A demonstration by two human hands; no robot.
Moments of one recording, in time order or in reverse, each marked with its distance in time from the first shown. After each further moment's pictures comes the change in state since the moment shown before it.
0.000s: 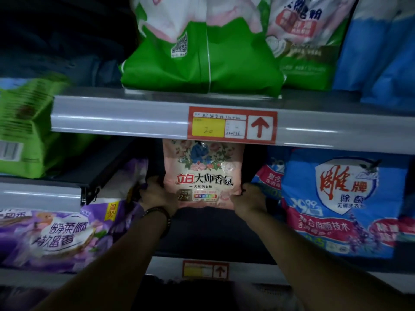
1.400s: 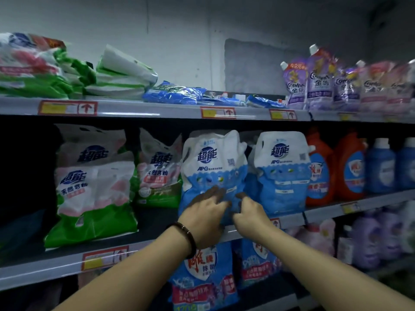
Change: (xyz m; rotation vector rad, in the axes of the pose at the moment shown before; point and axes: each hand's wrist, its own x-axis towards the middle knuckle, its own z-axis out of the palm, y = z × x) left_hand -0.334 0.399 -0.076 0.538 -0.310 1.533; right_hand -0.163 -0.122 -0.458 -0.201 0.225 -0.133
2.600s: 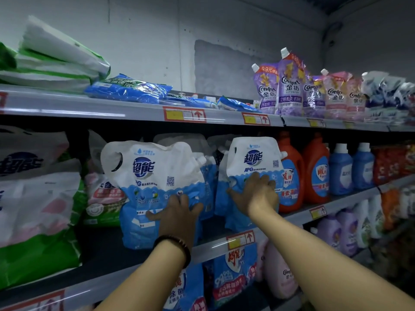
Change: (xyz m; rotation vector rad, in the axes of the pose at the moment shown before) left_hand 0.078 -0.003 0.052 0.428 -0.130 -0.342; right_hand 0.099 0.040 -0.069 -0.559 0.457 0.258
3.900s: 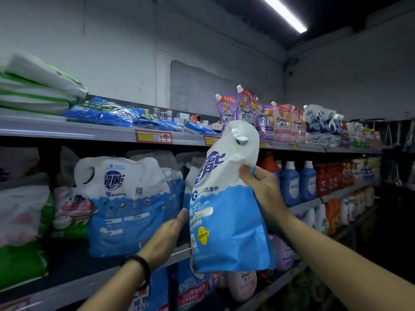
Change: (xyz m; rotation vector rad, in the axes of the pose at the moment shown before) left_hand -0.057 0.020 -0.053 -1.660 -0.329 0.108; right_hand -0.094 0.076 -0.178 1.418 -0.095 -0.363
